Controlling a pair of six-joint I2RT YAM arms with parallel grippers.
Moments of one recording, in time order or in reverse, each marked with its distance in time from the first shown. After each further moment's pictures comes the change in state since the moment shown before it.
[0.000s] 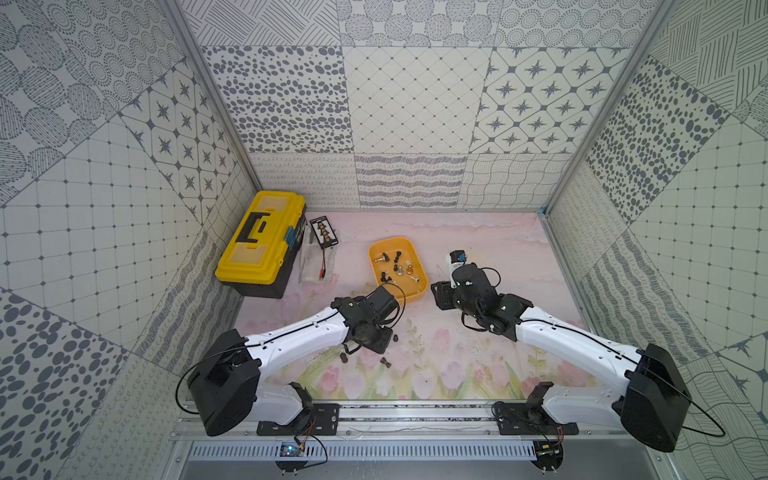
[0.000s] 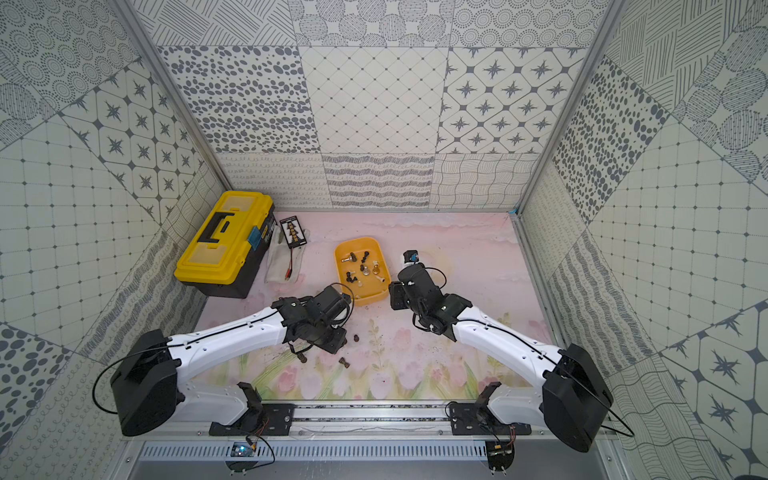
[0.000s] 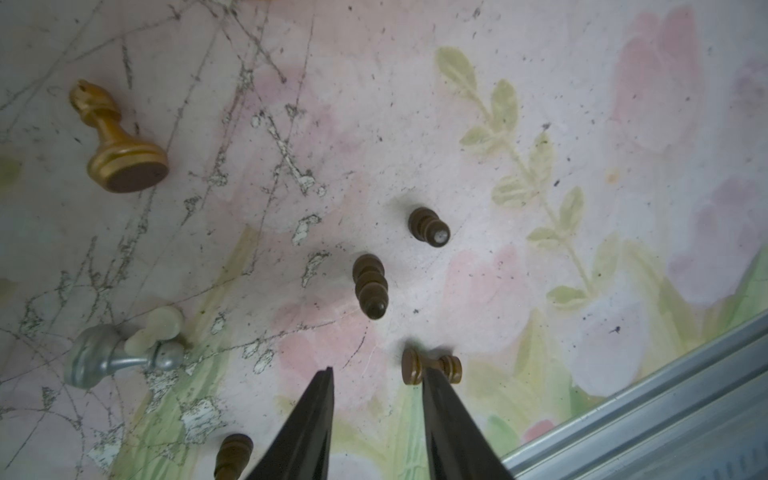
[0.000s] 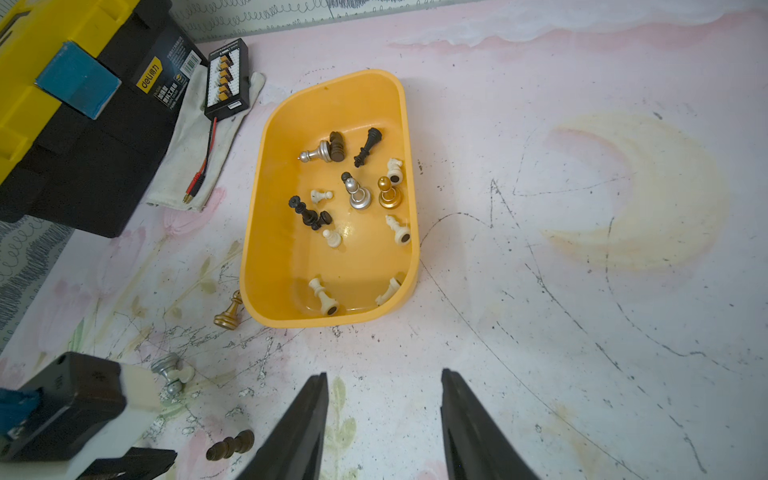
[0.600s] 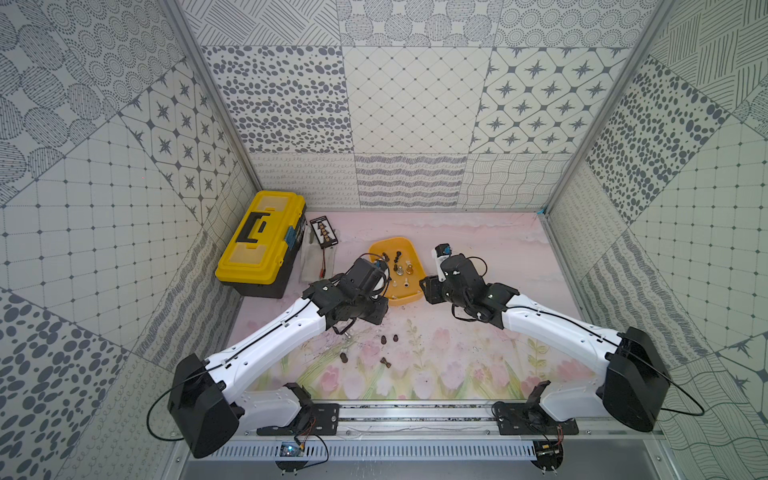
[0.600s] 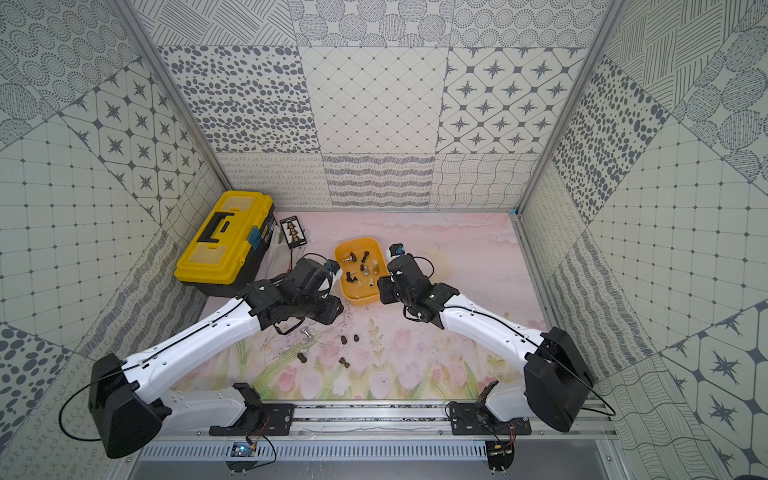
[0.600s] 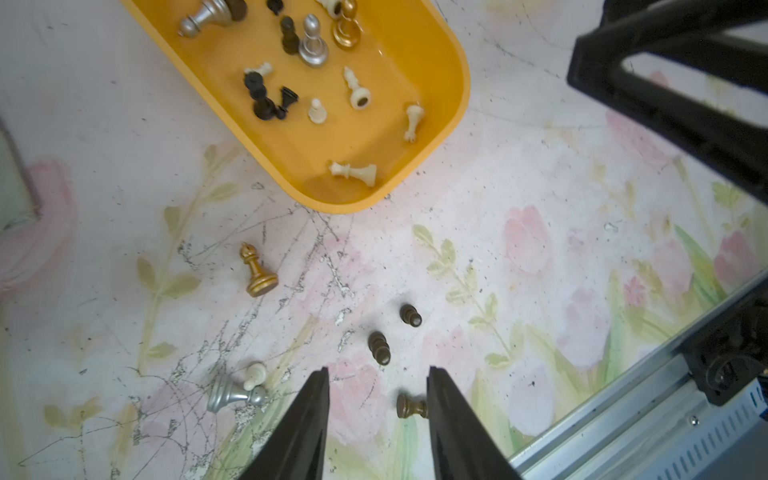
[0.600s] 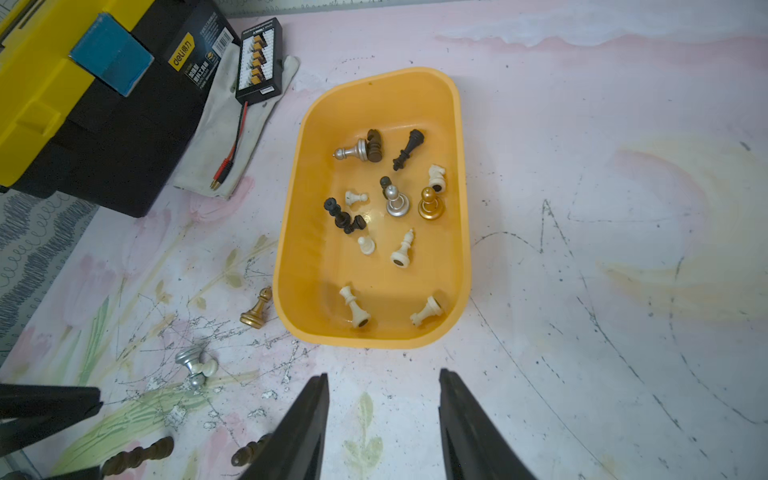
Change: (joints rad) left arm 0.090 -0.114 0.195 -0.063 -0.011 0.082; right arm 0.002 0.096 0.080 -0.002 -0.056 -0.040
